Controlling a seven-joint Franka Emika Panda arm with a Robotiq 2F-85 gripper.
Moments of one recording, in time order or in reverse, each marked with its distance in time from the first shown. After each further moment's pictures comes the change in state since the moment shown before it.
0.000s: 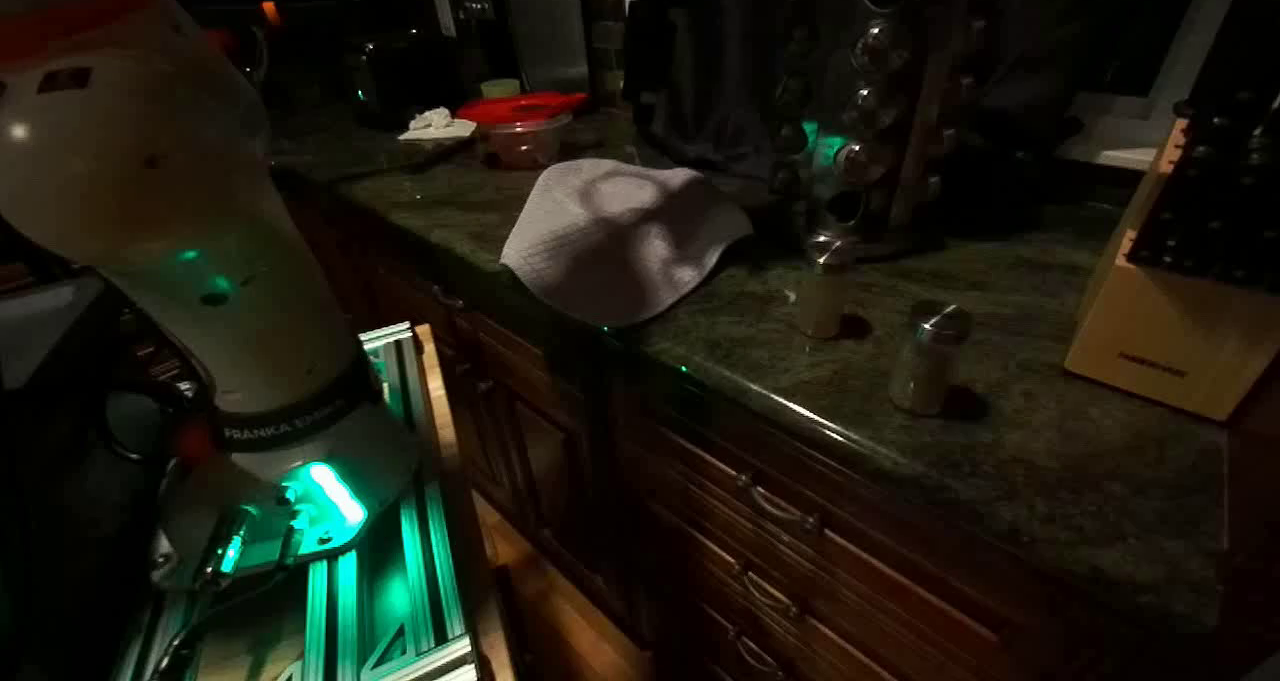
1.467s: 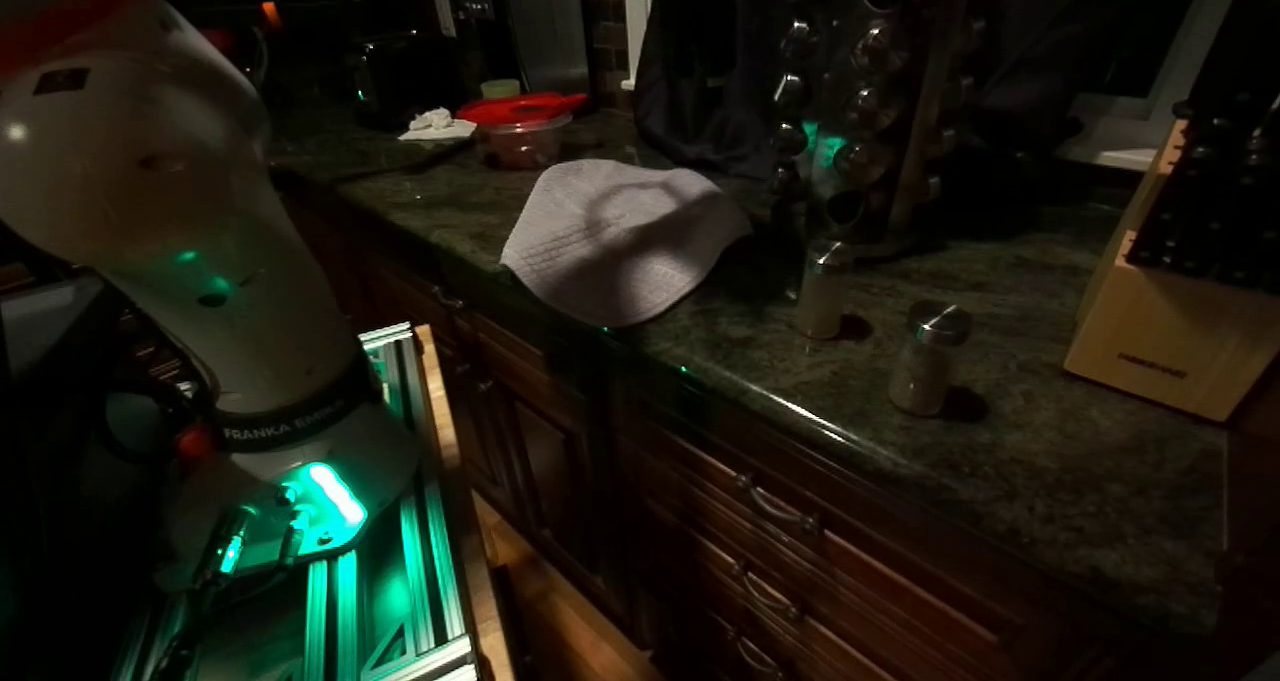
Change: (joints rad) arm -0.015 -0.103 -0.093 -0.096 -0.015 0.275 -0.201
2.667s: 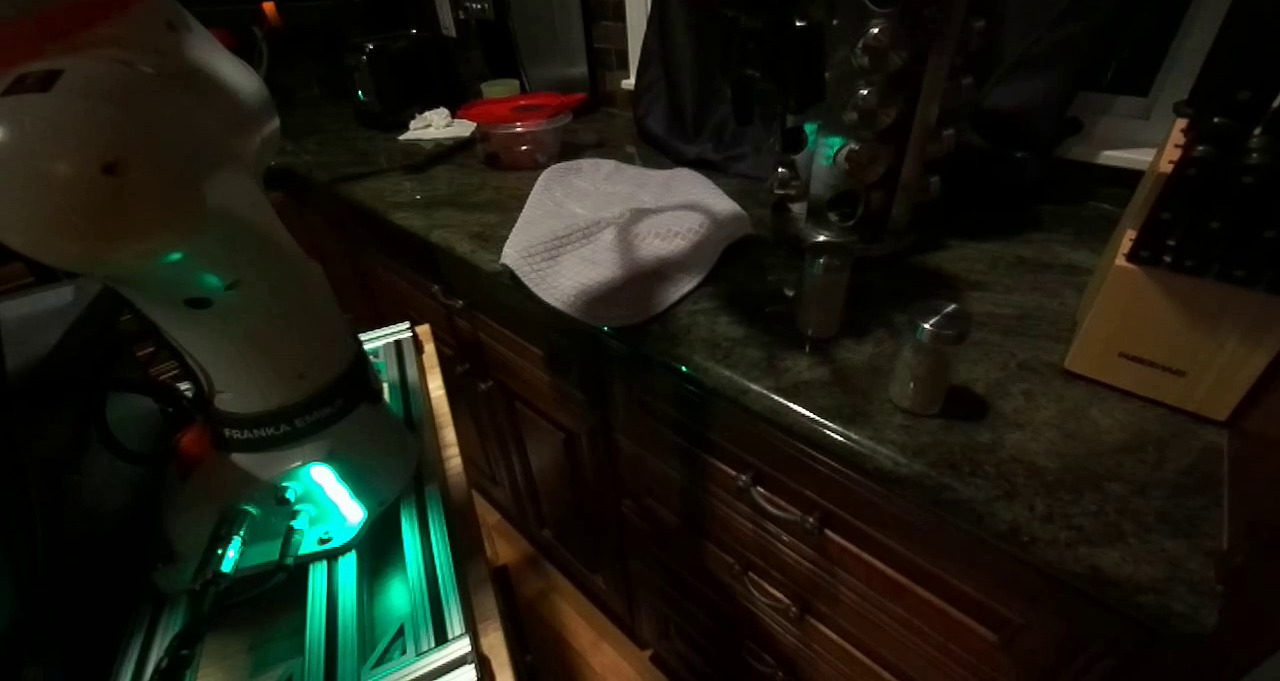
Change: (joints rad) arm -0.108 0.033 -0.085 -0.032 -0.196 0.079 -0.155
